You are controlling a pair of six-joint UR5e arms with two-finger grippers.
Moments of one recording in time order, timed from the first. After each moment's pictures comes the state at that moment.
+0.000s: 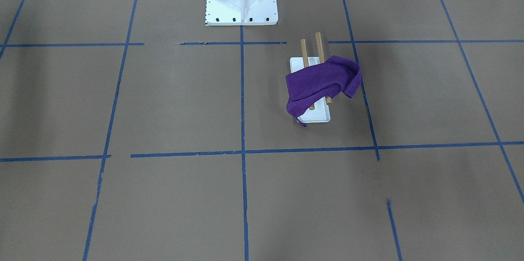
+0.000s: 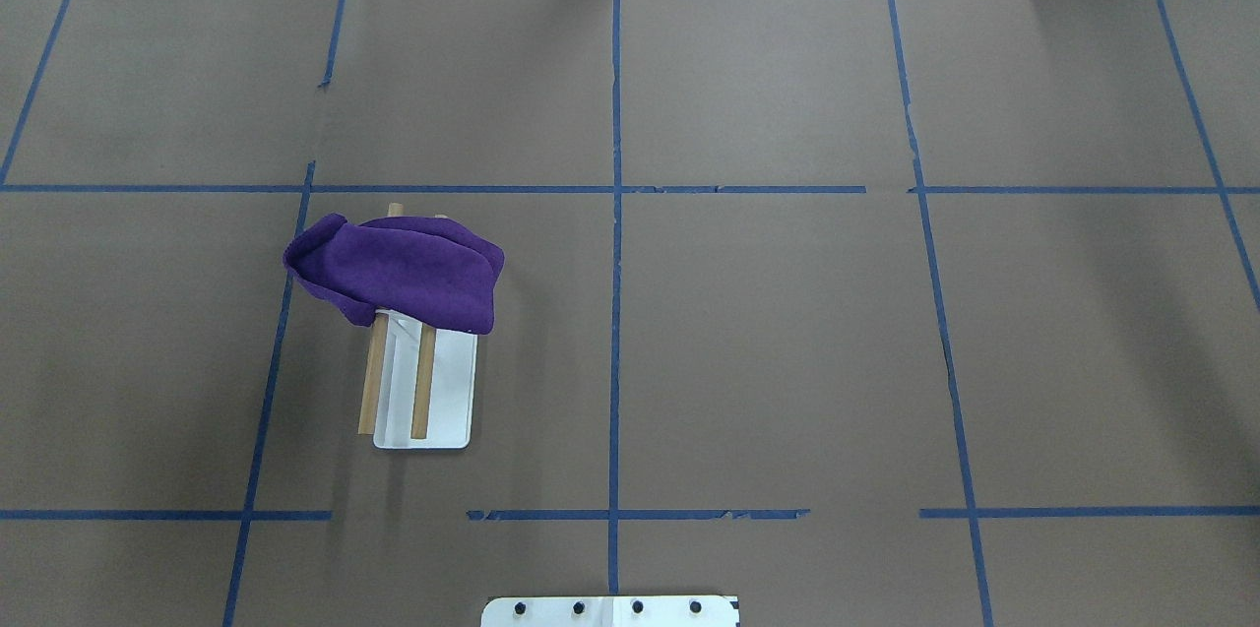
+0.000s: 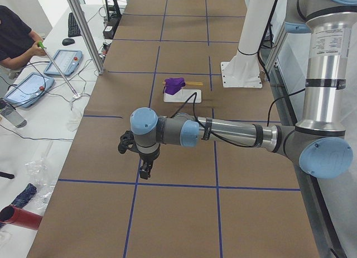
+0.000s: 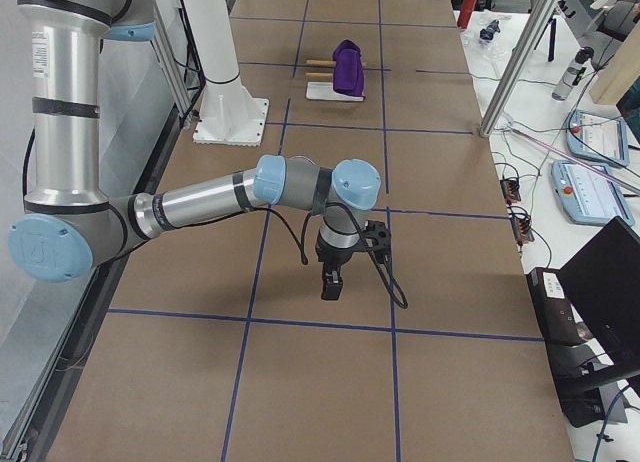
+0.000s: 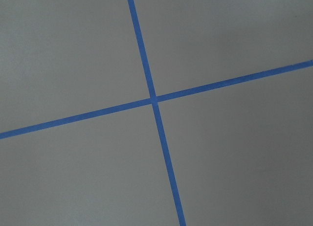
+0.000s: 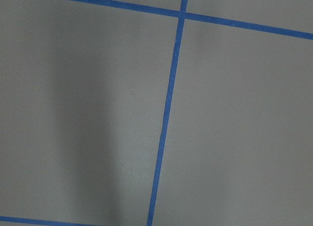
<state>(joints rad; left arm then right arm) -1.55 -1.57 -1.69 -1.55 -2.35 0.15 1.57 -1.65 1.94 -2.05 2.25 -0.25</state>
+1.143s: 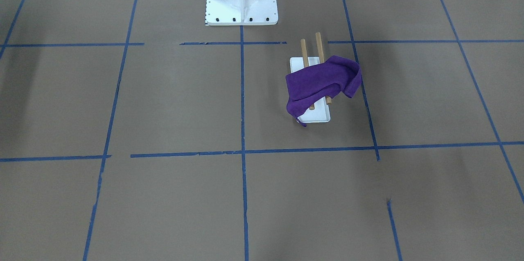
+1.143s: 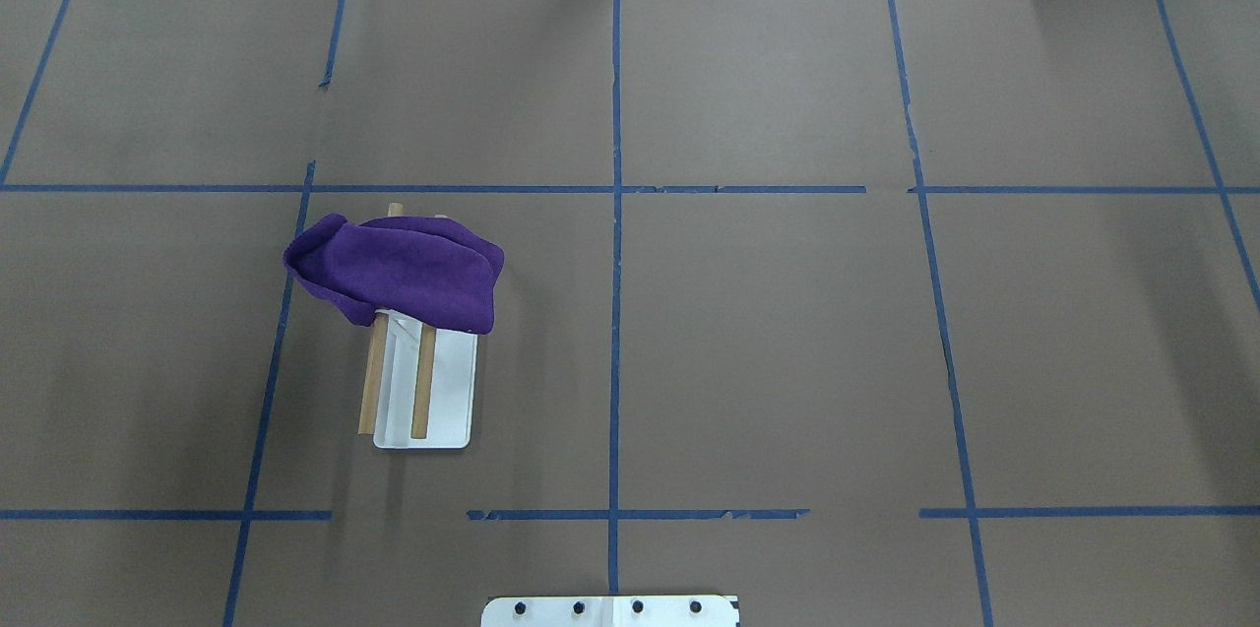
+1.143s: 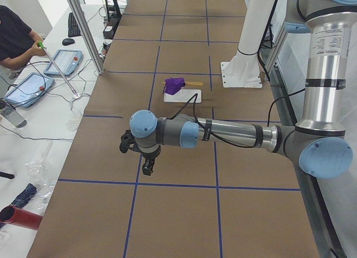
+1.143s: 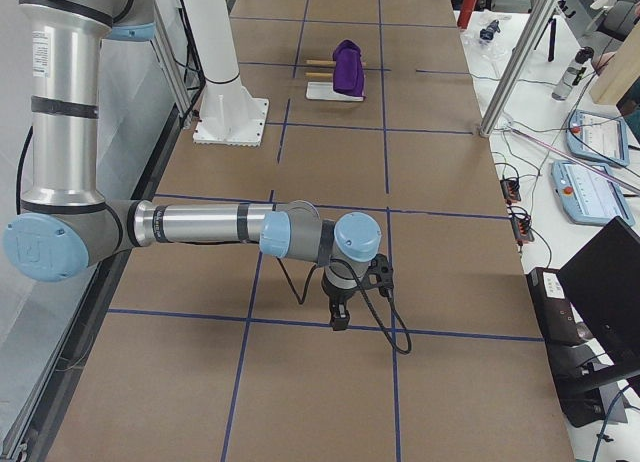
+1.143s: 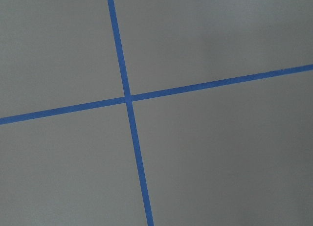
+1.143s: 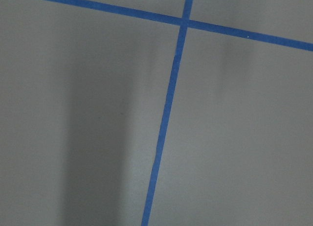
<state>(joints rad) -1.54 -1.57 -1.68 -1.55 -2.45 0.10 1.54 -1.68 1.73 -1.75 2.35 -0.25</state>
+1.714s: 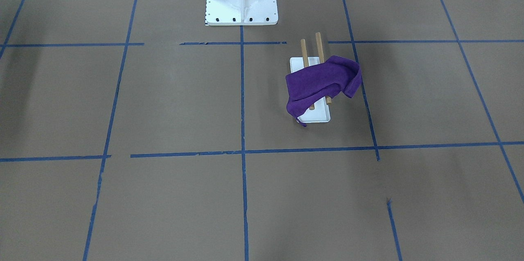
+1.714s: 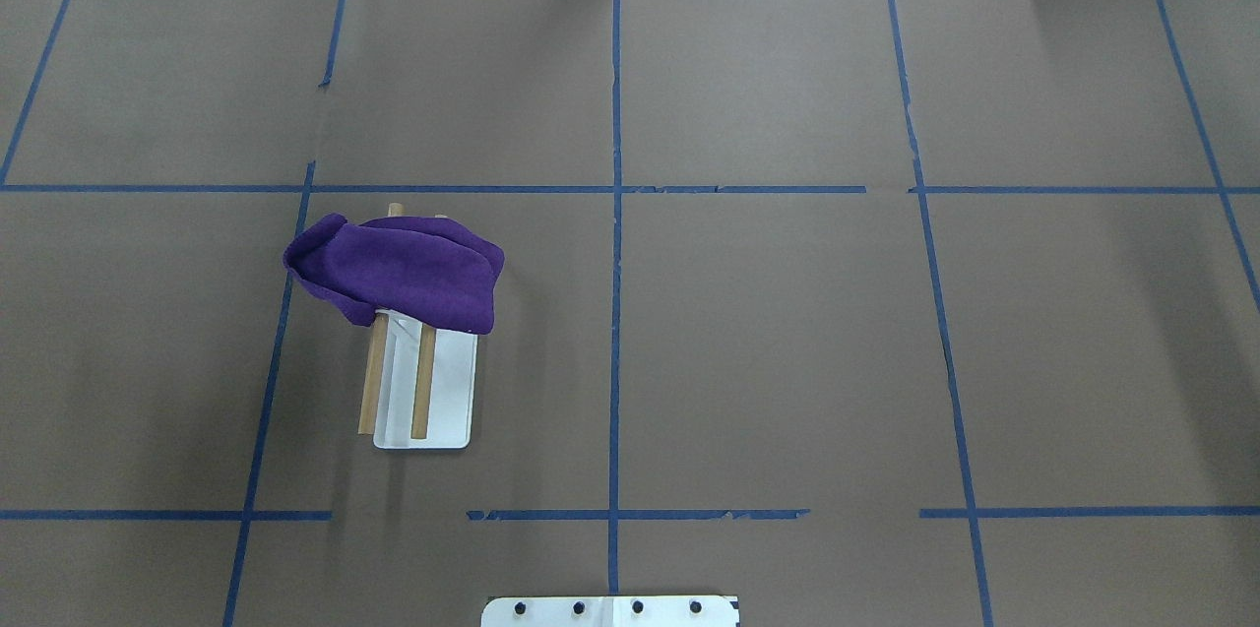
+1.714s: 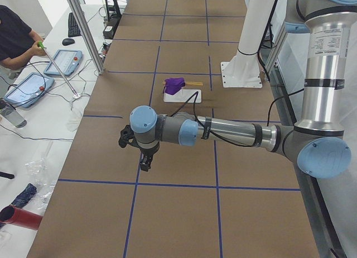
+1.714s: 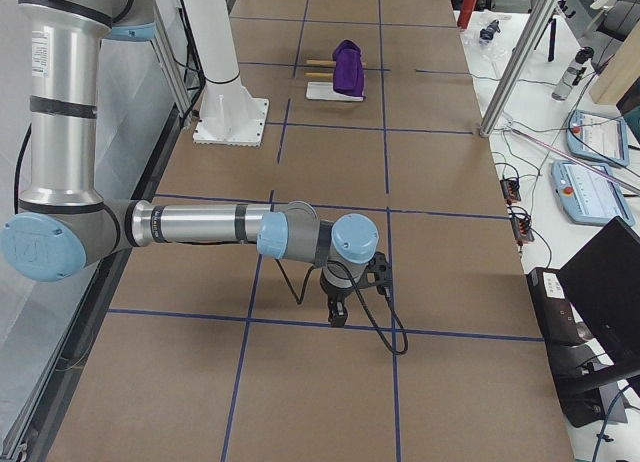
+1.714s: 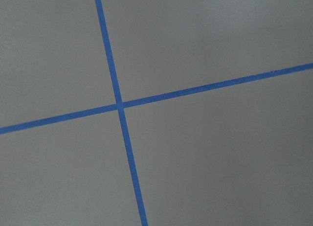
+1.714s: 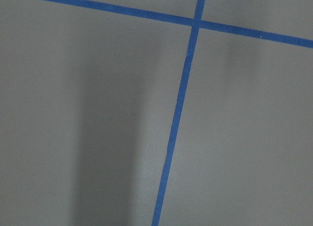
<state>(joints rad) -1.53 -1.57 -1.69 -1.60 -2.45 0.11 1.54 -1.68 1.73 -1.75 2.38 -0.25</state>
